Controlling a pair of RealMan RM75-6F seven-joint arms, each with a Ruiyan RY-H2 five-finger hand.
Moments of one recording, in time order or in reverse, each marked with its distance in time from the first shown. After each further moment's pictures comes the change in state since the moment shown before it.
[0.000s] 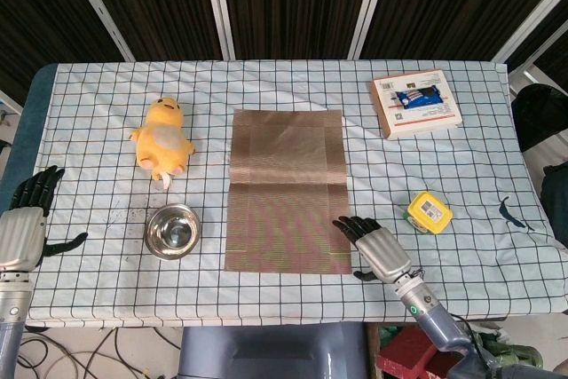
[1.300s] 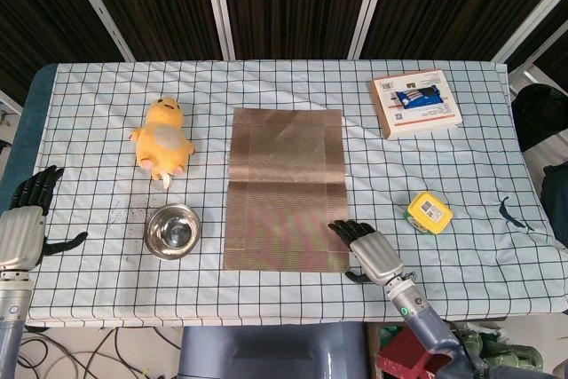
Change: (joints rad) left arm 0.008 0.003 -0.021 -0.011 -0.013 -0.024 -0.004; right arm 0.003 -0.059 -0.008 0.012 0.063 -0.005 -0.015
